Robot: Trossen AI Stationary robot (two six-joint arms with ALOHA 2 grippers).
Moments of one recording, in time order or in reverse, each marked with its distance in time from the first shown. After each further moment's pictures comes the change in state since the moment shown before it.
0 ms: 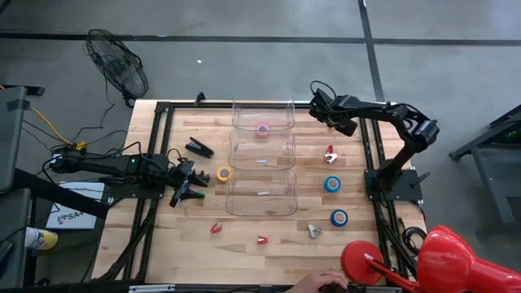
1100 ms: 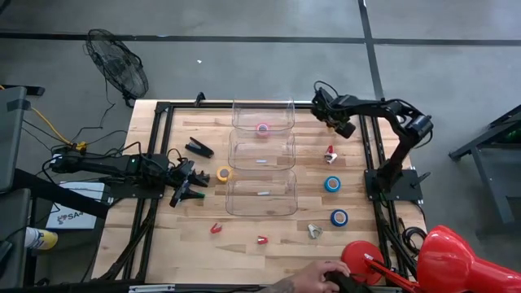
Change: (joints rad) left arm 0.000 0.000 0.000 0.000 0.000 0.000; right arm -0.088 0.081 -0.027 0.094 -0.076 0.069
